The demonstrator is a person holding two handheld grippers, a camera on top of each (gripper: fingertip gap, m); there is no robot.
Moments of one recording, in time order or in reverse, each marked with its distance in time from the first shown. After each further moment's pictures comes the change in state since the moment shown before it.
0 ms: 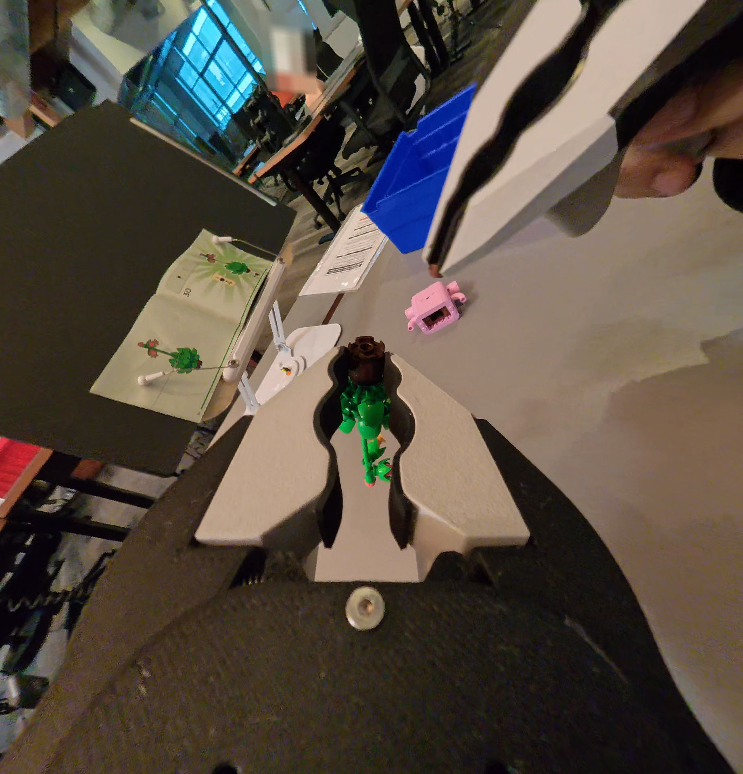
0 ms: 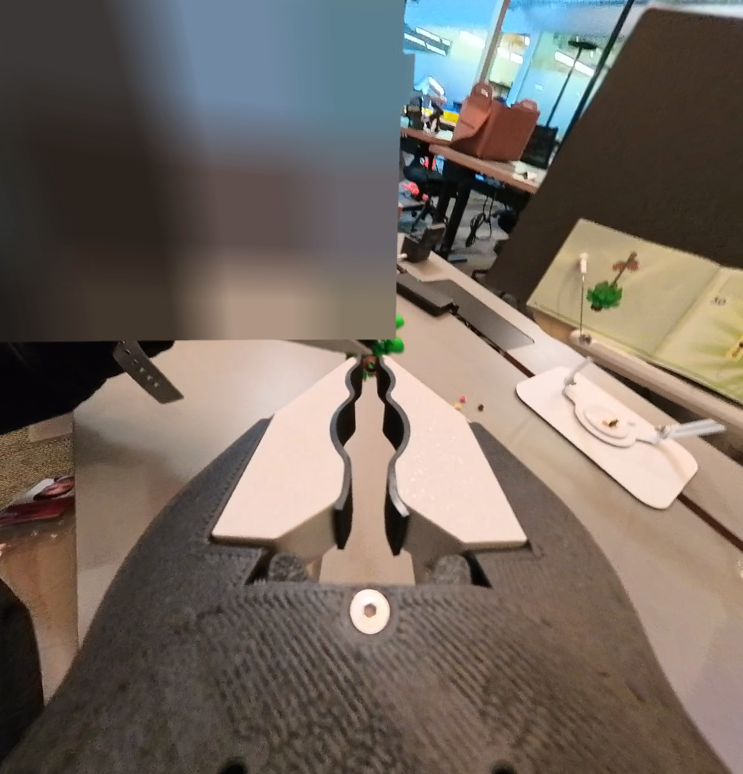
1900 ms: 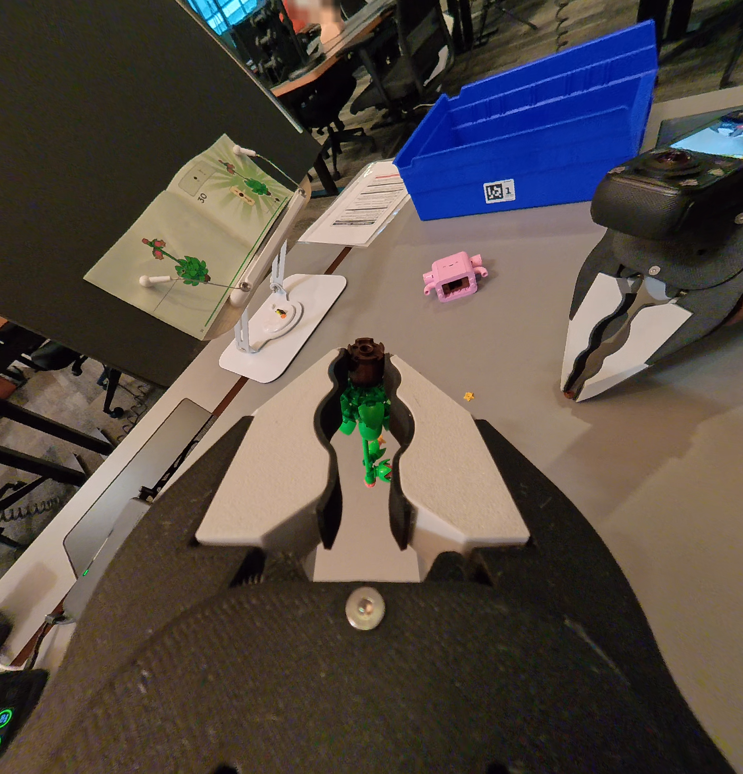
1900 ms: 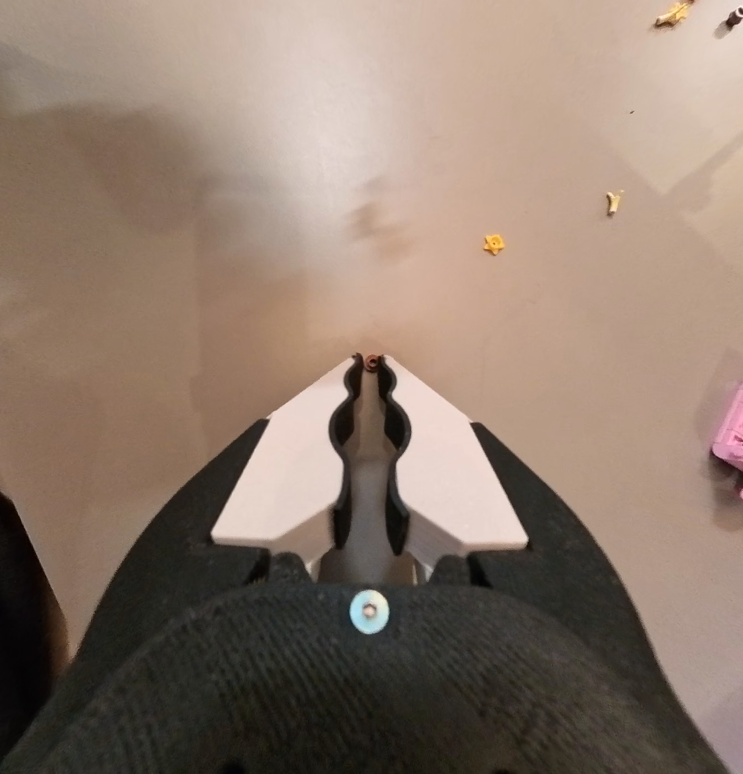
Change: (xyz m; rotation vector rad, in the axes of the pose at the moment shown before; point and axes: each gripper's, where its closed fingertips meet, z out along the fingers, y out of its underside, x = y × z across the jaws) left arm -0.040 0.039 -0.022 -0.065 0.019 -0.232; right arm -0.030 0.201 0.008 -0.730 -0.152 0.051
